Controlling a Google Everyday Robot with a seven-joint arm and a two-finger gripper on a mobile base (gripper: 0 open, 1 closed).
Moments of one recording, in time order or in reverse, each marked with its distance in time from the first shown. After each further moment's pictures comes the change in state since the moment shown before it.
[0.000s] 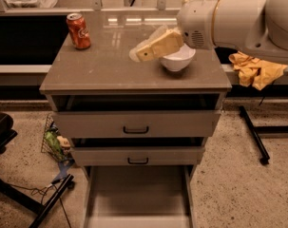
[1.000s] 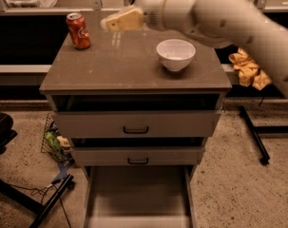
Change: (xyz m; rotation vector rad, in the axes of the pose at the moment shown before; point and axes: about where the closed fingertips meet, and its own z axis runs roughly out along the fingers) arm 0.013 -0.068 0.130 0.070 -0.102 0.187
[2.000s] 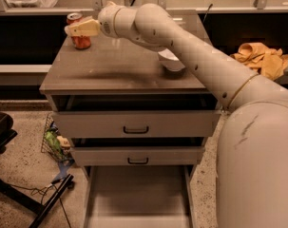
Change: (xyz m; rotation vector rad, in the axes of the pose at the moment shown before) arm 0.043 0.023 0.172 -0.095 -0.053 0.123
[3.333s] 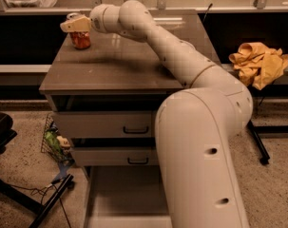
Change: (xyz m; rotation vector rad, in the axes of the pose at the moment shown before) arm 0.033 -0.044 0.075 0.024 0.071 0.056
